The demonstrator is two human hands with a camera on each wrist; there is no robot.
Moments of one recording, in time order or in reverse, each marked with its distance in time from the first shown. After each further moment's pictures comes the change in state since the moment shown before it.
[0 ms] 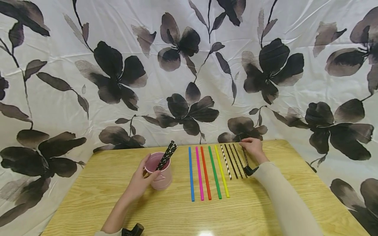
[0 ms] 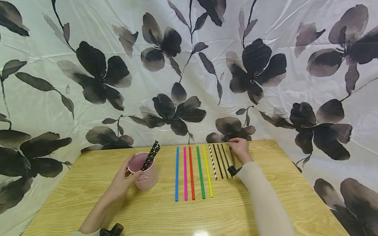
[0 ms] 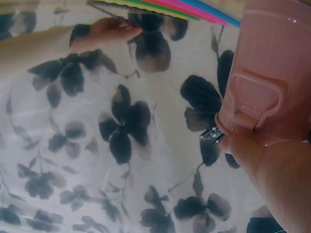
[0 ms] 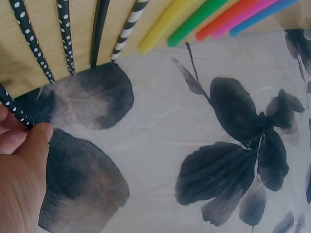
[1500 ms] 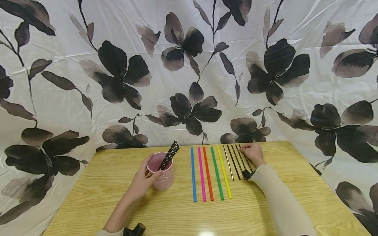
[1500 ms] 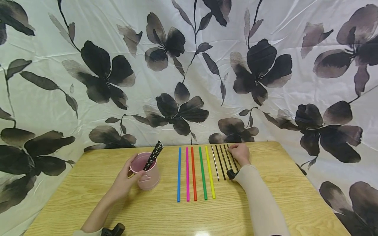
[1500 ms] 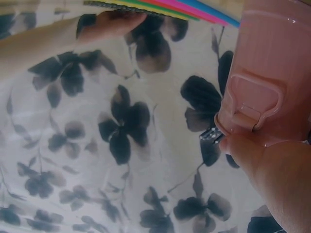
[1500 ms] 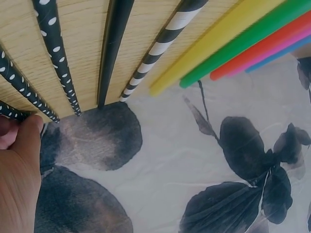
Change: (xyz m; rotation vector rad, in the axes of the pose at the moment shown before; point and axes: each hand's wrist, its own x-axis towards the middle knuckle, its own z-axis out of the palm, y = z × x) left_hand -0.002 0.004 0.000 -0.068 -0.014 -0.007; right_hand 0.000 0.018 0.015 -0.287 -0.010 -0.039
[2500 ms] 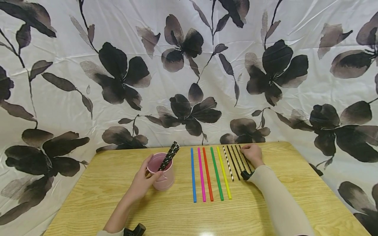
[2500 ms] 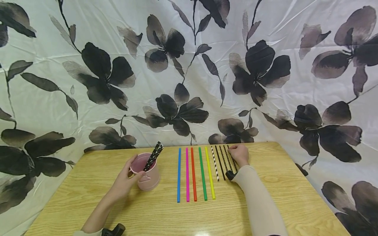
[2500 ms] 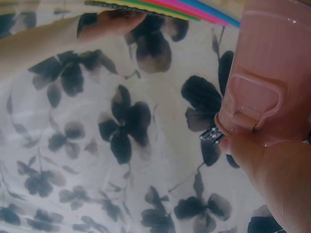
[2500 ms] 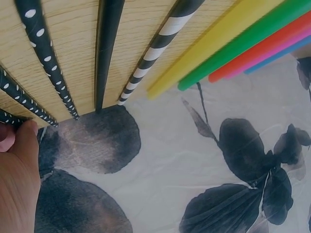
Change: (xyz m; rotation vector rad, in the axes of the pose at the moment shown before) left_hand 0.000 -0.002 0.001 0.052 0.018 0.015; right_hand -0.006 -0.004 0.003 0.002 0.064 0.004
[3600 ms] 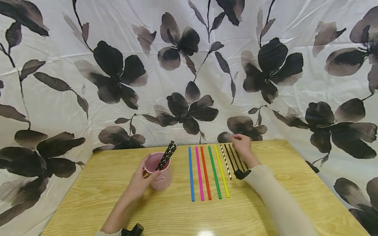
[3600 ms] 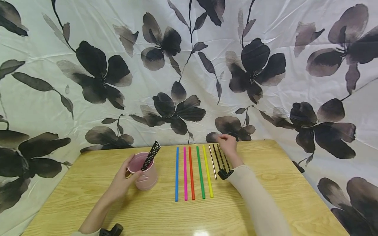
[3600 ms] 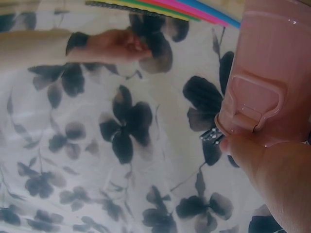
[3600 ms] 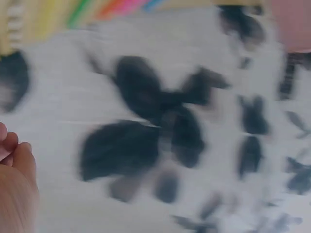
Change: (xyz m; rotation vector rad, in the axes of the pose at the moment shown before) left_hand 0.001 -0.007 0.000 0.011 0.008 0.012; right_hand -0.023 -0.070 -0.006 0.513 -0.041 0.050
